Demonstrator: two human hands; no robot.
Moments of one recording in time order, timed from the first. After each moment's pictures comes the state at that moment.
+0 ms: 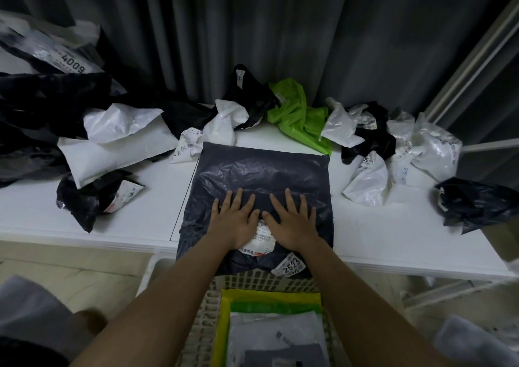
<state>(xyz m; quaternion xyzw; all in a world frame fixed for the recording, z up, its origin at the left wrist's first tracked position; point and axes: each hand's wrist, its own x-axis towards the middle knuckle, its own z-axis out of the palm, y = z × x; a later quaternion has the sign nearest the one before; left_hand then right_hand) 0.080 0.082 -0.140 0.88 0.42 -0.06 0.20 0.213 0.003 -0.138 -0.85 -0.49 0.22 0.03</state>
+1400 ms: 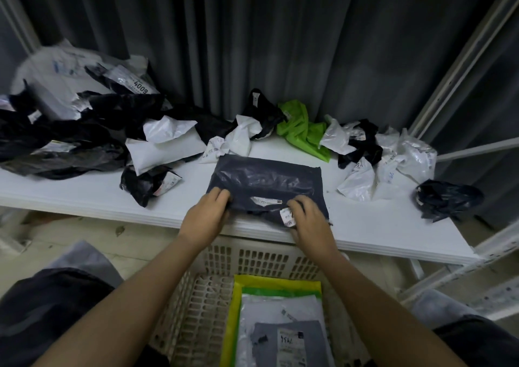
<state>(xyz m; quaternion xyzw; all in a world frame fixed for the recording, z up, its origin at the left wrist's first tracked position) -0.042 0.035 -0.081 0.91 0.37 0.20 0.05 0.173 -0.092 -0.100 -0.73 -0.64 -0.12 0.19</state>
